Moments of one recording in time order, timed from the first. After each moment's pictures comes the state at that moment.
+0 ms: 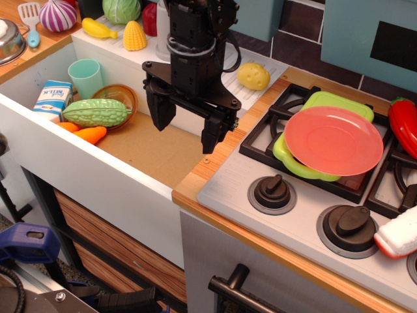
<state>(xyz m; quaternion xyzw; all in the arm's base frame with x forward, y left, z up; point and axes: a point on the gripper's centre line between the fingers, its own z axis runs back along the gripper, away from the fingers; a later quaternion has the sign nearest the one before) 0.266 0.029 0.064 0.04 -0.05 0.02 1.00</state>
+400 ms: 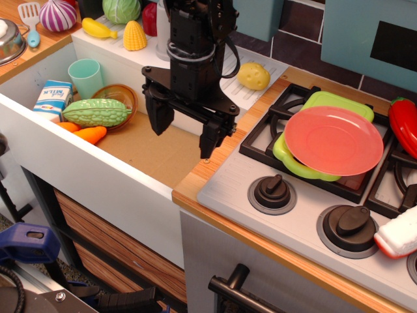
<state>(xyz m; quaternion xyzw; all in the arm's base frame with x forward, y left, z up) 0.267 0.035 0.059 0.06 -0.04 0.02 1.00</state>
